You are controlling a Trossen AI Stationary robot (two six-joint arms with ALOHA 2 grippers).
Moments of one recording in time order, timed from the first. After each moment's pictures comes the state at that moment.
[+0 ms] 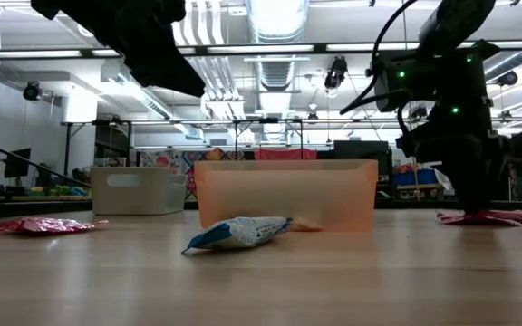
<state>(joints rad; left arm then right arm) -0.12 1.19 0.77 -0.18 -0.33 -0.17 -0.08 1.55 0.74 -0.88 0.03 0.81</state>
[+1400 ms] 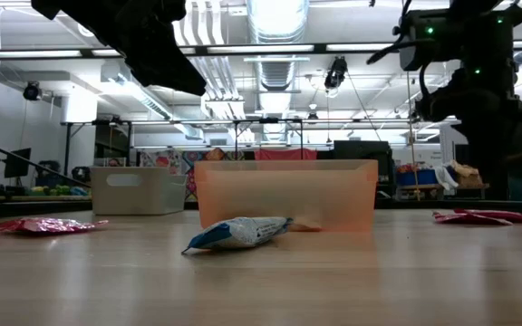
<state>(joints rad) -0.12 1.19 0.76 -0.16 -0.33 -0.16 -0.08 1.22 0.74 -1.06 0.04 0.88</state>
